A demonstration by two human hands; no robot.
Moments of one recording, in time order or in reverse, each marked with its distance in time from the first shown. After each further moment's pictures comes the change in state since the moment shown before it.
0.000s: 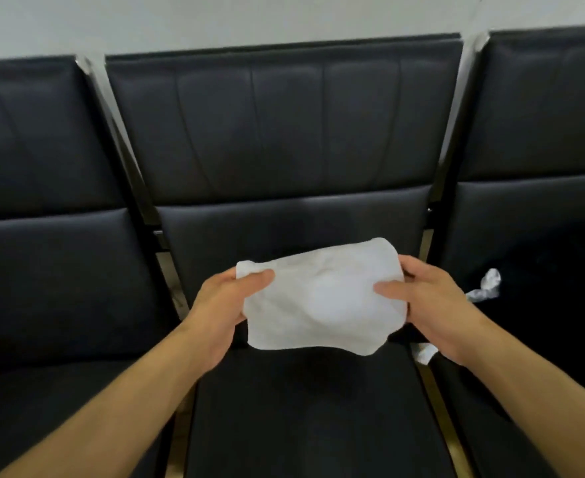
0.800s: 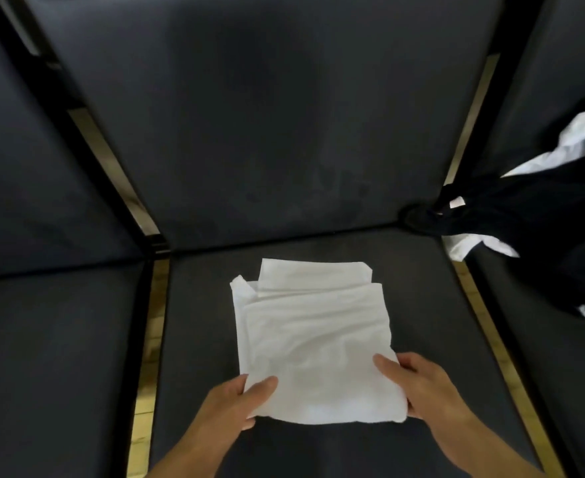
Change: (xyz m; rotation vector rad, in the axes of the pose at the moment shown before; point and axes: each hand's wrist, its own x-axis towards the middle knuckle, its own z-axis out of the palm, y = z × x) left_hand -0.018 -0.287 -0.020 0.210 0.031 -0.619; right_hand -0.031 0.291 0.026 -0.164 0.146 0.646
